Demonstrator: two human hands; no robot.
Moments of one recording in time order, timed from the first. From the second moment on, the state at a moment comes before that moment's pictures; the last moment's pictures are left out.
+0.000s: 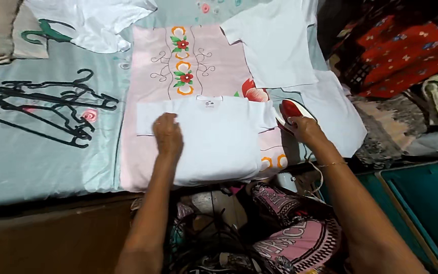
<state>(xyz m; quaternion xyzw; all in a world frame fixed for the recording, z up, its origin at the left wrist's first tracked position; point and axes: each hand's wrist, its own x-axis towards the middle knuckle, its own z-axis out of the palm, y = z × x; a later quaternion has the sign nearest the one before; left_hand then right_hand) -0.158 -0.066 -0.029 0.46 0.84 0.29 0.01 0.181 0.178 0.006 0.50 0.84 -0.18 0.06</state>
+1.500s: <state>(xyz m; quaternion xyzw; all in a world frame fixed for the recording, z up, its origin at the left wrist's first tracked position) -0.245 -0.145 -0.085 0.30 0.87 0.40 -0.01 -0.130 0.091 -0.001 0.35 0.84 -0.40 -0.06</state>
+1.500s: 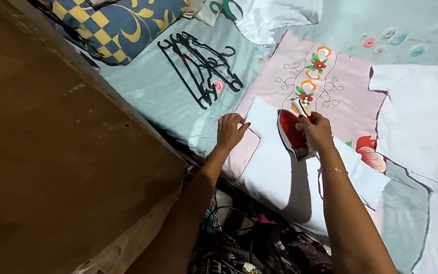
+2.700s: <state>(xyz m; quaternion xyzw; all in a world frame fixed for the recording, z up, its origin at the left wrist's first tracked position) -0.239 -0.141 -0.100 0.29 0.86 0.41 -0.10 -0.210 0.028 0.003 0.28 0.89 -0.36 -0.07</state>
